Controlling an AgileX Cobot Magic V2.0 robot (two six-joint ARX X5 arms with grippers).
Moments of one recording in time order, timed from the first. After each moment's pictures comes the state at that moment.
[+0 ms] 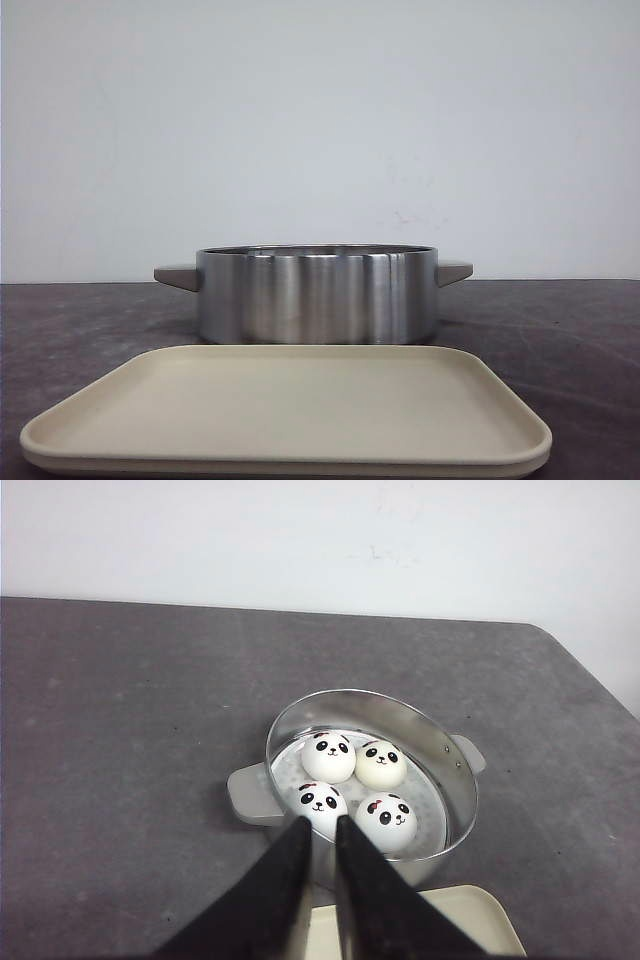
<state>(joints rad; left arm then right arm) -0.82 0.67 1.14 -0.83 -0.41 -0.40 1.07 0.77 1.00 -0.14 0.59 -0.09</state>
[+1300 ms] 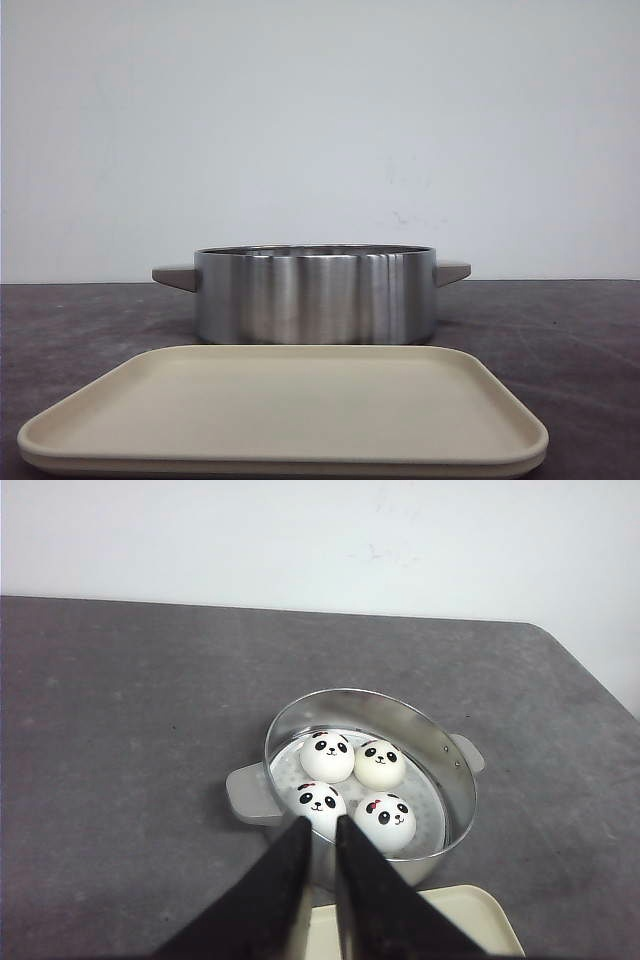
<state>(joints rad) -0.82 0.67 1.14 -0.83 -0.41 -0.40 0.17 0.30 0.33 0.06 0.02 -0.07</state>
